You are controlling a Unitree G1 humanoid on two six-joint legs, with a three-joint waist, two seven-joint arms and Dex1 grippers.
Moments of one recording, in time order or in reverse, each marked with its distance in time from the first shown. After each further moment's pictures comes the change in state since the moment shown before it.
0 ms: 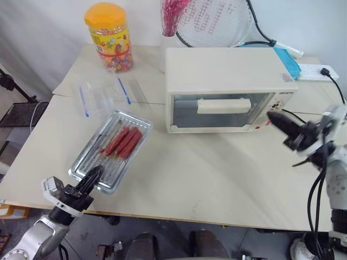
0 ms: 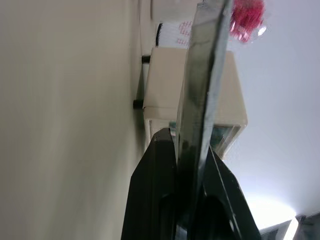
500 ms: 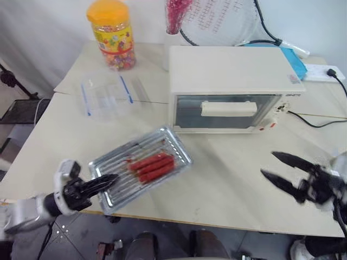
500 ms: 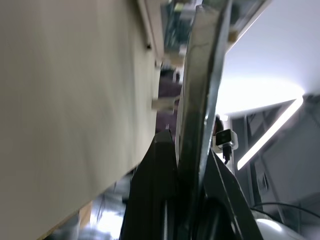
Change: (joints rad) left arm -0.223 0.500 -0.463 0.242 0.000 0.217 -0.292; right arm 0.715 0.048 -0.147 -0.455 -0.139 -0.247 0.273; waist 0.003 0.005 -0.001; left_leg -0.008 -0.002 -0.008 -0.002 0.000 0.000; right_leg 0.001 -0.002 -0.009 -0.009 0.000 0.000
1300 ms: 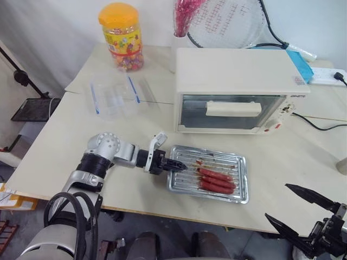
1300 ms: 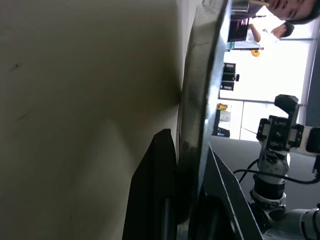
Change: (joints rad) left arm -0.833 -0.465 -0.497 0.400 0.847 0.036 -0.228; right arm 0.364 0.144 -0.084 -0.201 -0.043 -0.132 -0.070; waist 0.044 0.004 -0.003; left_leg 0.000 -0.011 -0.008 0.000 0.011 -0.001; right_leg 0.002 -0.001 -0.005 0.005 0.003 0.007
